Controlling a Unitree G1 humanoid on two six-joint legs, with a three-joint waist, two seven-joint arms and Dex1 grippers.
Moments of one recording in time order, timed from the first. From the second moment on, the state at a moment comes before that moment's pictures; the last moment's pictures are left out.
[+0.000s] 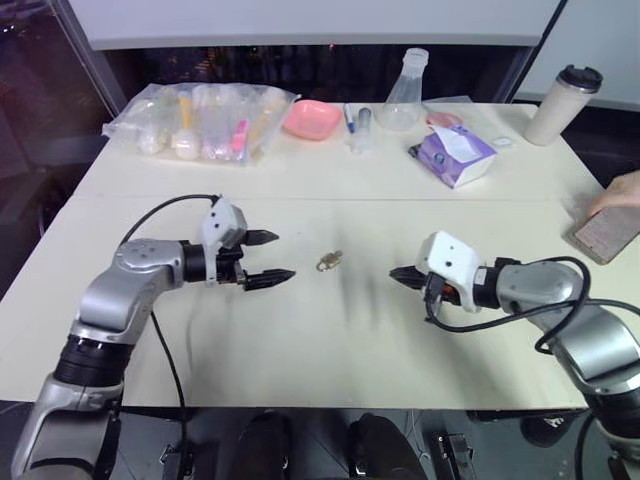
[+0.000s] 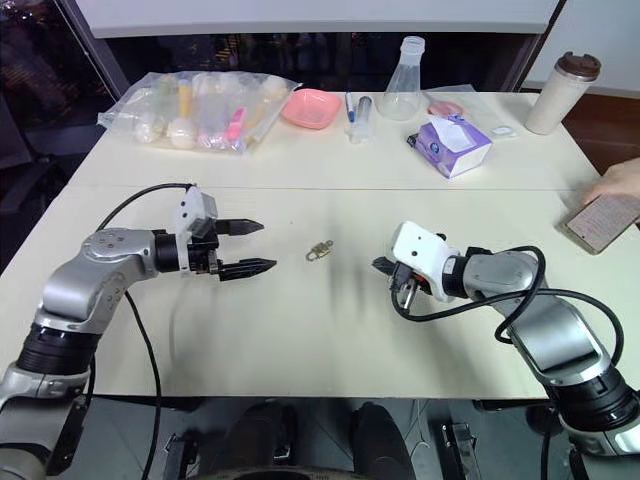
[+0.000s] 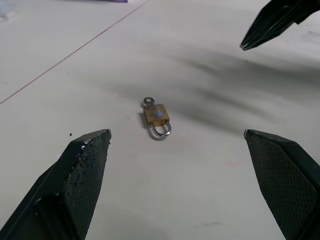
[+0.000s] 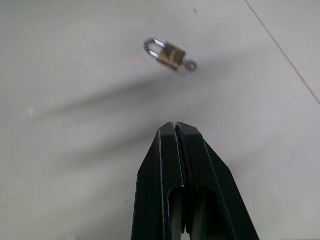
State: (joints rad) left arm -0.48 0.65 -0.06 -0.07 -0.42 0.53 -1.04; right arm -0.28 -0.86 0.09 -0.47 0.24 0.64 0.84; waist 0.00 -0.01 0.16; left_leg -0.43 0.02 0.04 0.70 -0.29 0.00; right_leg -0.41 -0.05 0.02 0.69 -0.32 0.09
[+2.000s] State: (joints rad) left arm -0.53 0.20 -0.26 0.29 -0.05 0.24 -0.65; right arm -0.28 -0.84 0.10 -0.58 0.19 0.70 0.74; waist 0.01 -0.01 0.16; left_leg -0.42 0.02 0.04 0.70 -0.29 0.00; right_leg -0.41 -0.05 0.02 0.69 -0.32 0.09
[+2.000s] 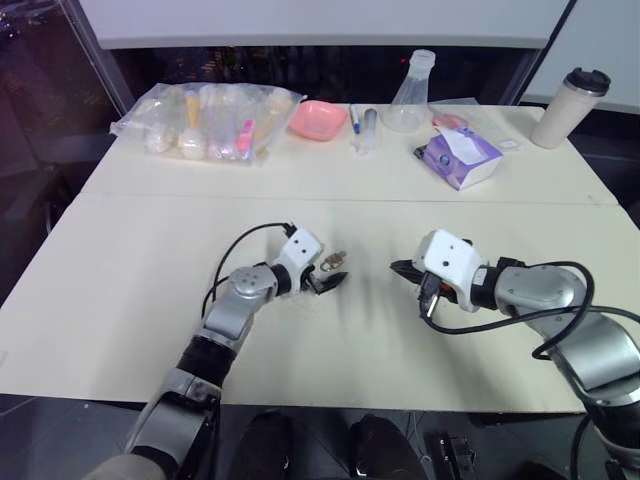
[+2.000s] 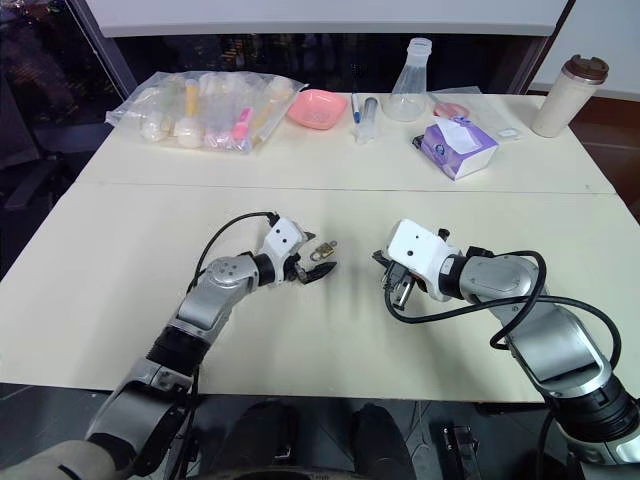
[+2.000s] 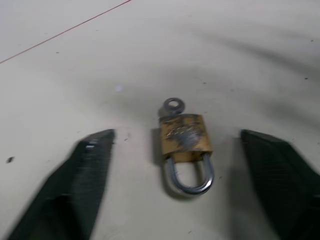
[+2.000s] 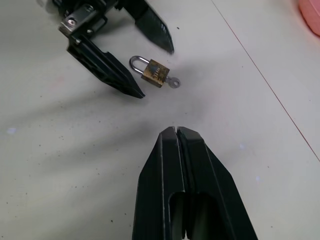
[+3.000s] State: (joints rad) left arm -0.88 0.61 -0.14 0.40 -0.30 0.33 -1.45; right arm -0.50 -0.83 0.29 -0.31 -0.15 0.12 0.73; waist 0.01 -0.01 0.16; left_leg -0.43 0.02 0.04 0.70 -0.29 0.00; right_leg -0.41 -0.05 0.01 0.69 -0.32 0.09
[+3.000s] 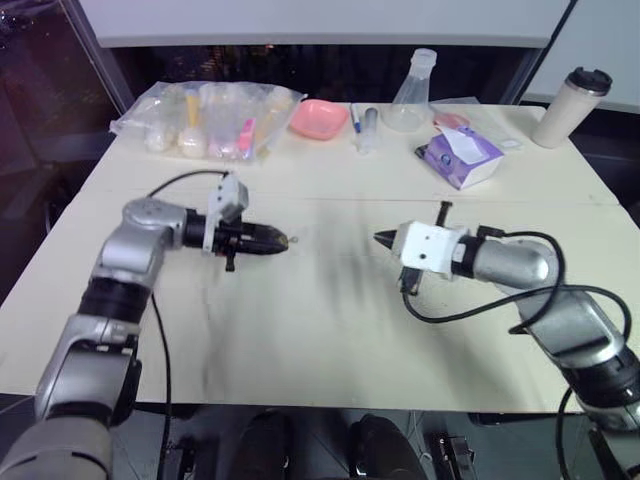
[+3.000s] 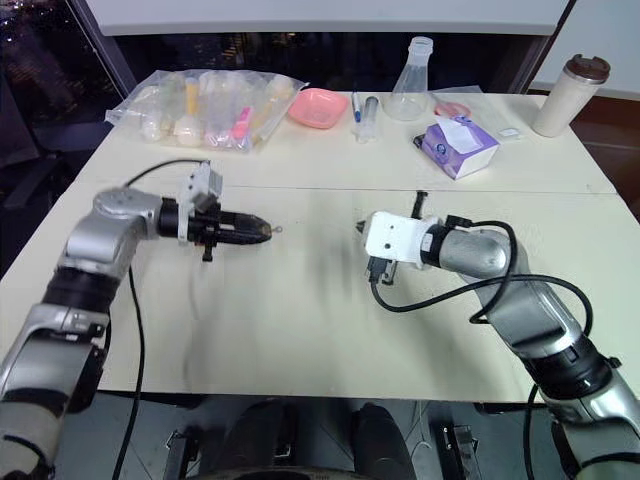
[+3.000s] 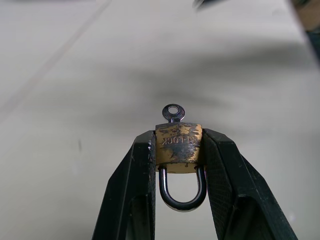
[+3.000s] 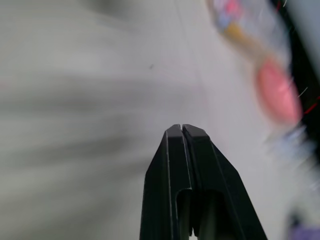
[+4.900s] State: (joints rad) left arm -0.97 0.45 -0.22 0.57 -0.11 -0.19 -1.51; right arm -0.60 -0.57 0.29 -0.22 -0.12 0.23 0.96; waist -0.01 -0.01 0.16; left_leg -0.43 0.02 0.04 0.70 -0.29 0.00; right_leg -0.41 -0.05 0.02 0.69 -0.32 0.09
